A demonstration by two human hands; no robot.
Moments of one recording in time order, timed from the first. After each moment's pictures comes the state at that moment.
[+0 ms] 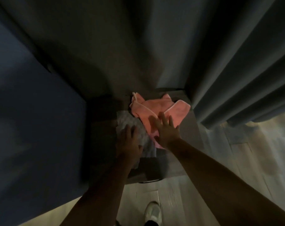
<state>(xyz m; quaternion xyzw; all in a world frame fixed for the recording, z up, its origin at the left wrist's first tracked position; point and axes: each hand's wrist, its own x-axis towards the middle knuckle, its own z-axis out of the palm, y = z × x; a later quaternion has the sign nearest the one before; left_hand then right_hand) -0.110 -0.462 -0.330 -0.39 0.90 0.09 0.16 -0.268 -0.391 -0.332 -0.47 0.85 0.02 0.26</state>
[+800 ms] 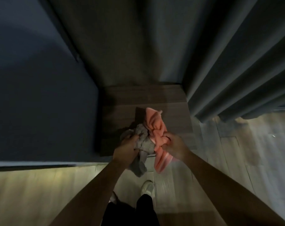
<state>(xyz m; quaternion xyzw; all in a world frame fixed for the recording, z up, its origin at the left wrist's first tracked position) -0.022 -0.395 -0.252 -0.39 0.85 0.34 0.12 -0.205 -0.268 -0.252 -0.38 0.78 -0.31 0.39</state>
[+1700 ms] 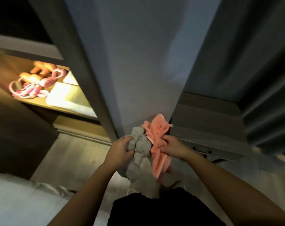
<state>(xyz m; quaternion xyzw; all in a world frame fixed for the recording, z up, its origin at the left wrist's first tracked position) 0.411 -0.384 -0.127 -0.50 0.78 0.34 -0.11 0.176 -0.324 -0.119 -0.48 0.69 -0.24 0.49</state>
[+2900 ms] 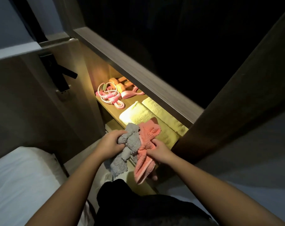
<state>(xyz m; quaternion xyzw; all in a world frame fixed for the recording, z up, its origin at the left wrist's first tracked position) 0.701 -0.638 -0.112 -0.66 0.65 0.32 -0.20 0.474 -0.671 -0.117 -0.62 0.55 -0.10 0.55</state>
